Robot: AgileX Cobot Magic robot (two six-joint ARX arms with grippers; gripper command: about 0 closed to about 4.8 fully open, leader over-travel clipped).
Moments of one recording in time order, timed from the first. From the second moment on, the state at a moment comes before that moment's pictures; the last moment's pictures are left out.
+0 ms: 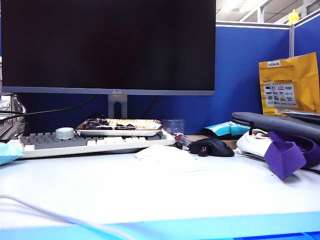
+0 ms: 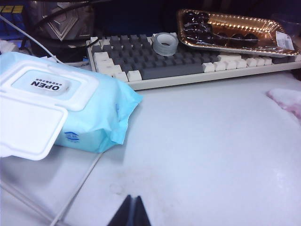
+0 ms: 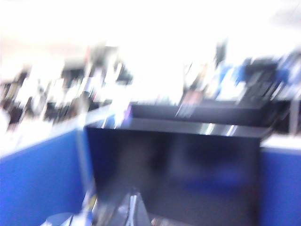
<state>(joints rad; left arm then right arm) 0.02 0.00 0.04 -0.24 0.04 -0.06 0.52 1.50 3.15 -1.39 -0.08 0.10</state>
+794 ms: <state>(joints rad) 0.02 0.00 0.04 -0.24 0.04 -0.06 0.53 1.11 2.70 -1.38 0.37 -0.07</state>
